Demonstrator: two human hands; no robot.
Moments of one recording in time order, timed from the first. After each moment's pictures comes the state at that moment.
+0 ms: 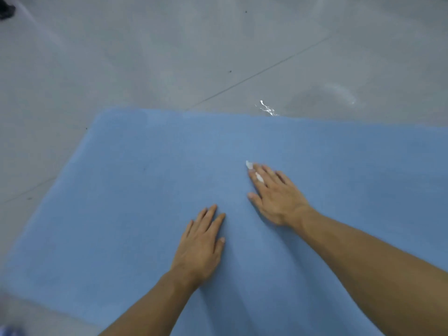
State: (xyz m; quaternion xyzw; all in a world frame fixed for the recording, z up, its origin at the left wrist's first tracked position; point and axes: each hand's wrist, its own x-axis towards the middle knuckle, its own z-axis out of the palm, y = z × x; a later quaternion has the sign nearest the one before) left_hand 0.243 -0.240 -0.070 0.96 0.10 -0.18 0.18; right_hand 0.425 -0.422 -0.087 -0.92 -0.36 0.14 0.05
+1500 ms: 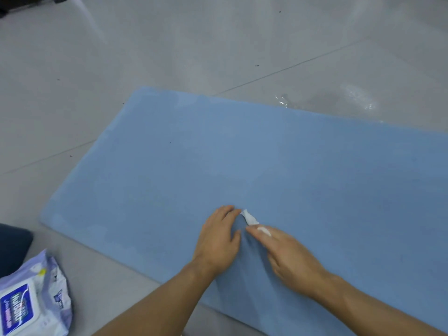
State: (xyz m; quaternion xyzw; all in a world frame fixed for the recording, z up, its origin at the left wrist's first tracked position) left_hand 0.185 -0.297 -0.058 0.93 0.18 -0.08 0.30; right_hand 0.264 -0.492 -0.076 -0.81 -0.46 0.19 0.30
